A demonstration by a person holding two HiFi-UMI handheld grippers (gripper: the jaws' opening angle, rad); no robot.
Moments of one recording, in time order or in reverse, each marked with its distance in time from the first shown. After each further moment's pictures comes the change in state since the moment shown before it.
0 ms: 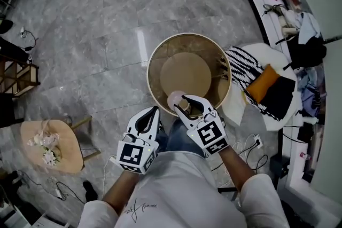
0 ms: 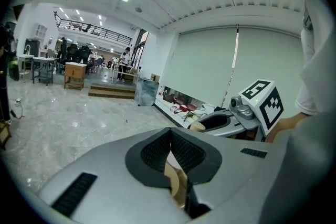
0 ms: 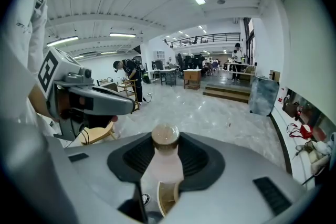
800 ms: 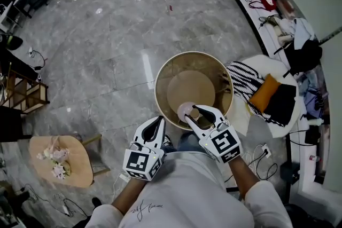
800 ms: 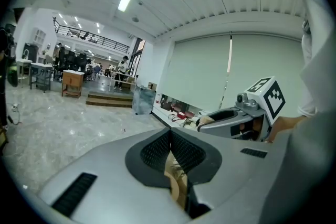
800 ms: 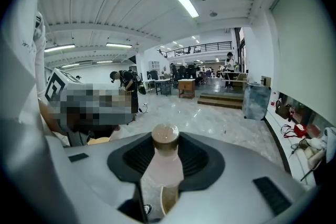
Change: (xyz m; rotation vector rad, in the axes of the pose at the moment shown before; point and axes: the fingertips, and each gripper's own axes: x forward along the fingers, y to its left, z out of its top) left arm -0.035 -0.010 0.032 0.033 -0.084 -0.024; right arm -0.054 0.011 0.043 0.041 -0.108 -0.060
